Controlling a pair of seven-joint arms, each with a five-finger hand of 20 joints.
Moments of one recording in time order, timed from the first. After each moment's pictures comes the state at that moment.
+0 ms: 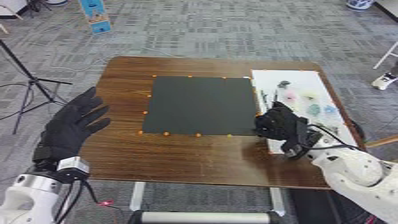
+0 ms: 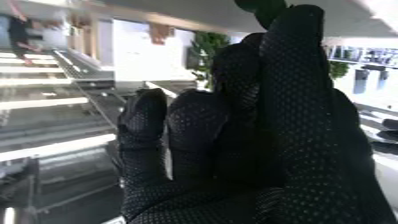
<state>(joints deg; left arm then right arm) 130.0 -60.8 -107.9 -125.3 43.5 -1.8 5.5 -62.9 -23.6 26.9 -97.1 -124.4 31.9 -7.3</state>
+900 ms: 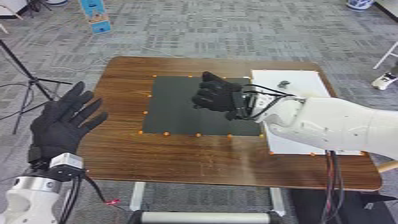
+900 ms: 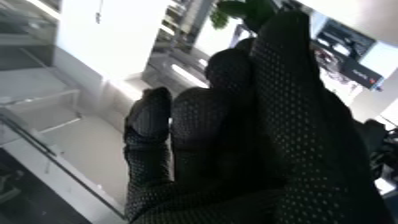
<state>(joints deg) 130.1 -60.4 -106.1 -125.0 33.0 -0.4 11.7 -13.3 -56.9 -26.2 -69.3 -116.4 56.4 -14.7</state>
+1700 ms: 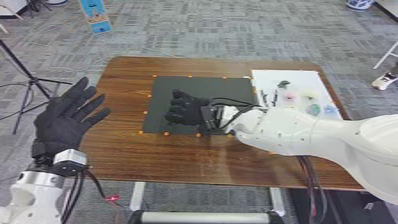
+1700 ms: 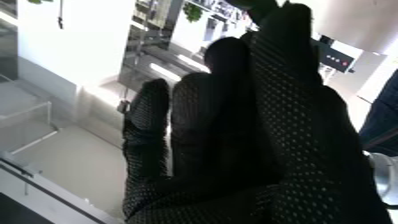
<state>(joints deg) 127.7 -59.4 -104.7 -124.1 34.6 -0.3 12.4 -20.8 -71.5 -25.5 -55.9 -111.2 56.6 -20.4</state>
